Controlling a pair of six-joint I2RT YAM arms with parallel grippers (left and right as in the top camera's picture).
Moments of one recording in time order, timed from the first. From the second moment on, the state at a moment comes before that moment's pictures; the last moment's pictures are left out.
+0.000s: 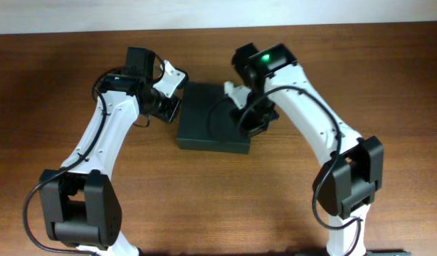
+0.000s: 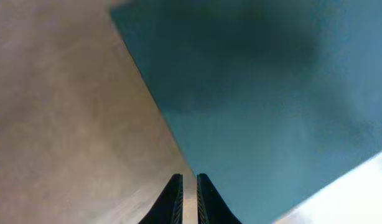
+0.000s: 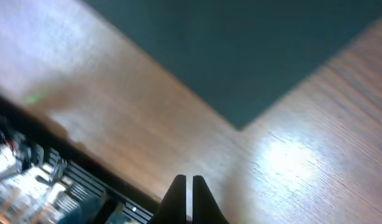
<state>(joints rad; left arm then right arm) -0.14 1.81 1.46 -0.85 0.30 0.37 0.50 2.08 1.97 -1.57 -0.29 -0.09</state>
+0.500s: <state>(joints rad) -0.14 1.92 1.46 -0.80 0.46 0.48 0.64 2.08 1.77 -1.48 -0.29 -0.16</state>
